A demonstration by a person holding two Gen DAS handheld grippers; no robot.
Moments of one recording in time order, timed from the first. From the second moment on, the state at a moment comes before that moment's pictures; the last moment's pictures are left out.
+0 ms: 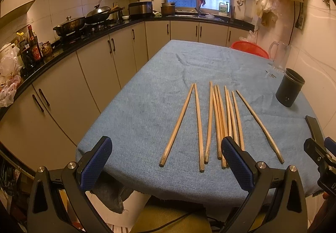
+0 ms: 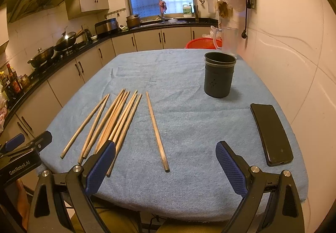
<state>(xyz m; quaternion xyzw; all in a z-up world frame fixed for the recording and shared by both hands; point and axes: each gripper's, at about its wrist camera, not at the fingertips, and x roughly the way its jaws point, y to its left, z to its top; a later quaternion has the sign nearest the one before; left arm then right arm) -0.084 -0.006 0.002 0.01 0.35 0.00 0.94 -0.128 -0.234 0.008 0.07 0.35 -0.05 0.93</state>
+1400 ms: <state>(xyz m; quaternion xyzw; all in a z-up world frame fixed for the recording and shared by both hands) 0.056 0.007 -0.008 0.02 0.52 -0.10 0.85 0.014 -0.243 0.008 0.10 0.49 0.08 0.86</state>
